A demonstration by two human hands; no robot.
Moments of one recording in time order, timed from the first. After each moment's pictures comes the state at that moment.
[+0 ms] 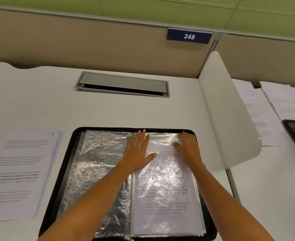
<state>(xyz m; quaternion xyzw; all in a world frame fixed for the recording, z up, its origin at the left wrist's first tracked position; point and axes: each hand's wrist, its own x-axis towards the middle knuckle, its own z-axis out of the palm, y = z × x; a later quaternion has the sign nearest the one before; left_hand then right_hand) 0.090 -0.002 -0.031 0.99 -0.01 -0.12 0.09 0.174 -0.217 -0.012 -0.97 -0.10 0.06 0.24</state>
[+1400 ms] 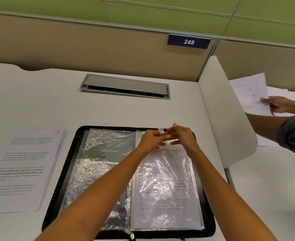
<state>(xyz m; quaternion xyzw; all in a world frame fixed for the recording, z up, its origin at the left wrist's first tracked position) 0.116 -0.043 0.032 0.73 0.17 -0.10 0.65 0.161 -0.191 0.054 -0.78 -0.04 0.19 0.60</state>
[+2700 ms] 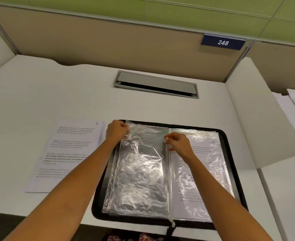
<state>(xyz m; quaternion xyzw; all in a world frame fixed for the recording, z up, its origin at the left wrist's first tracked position) 0.033 0.195 0.019 0.81 0.36 0.01 0.47 0.086 -0.065 0.022 -0.83 -0.06 0.20 0.52</state>
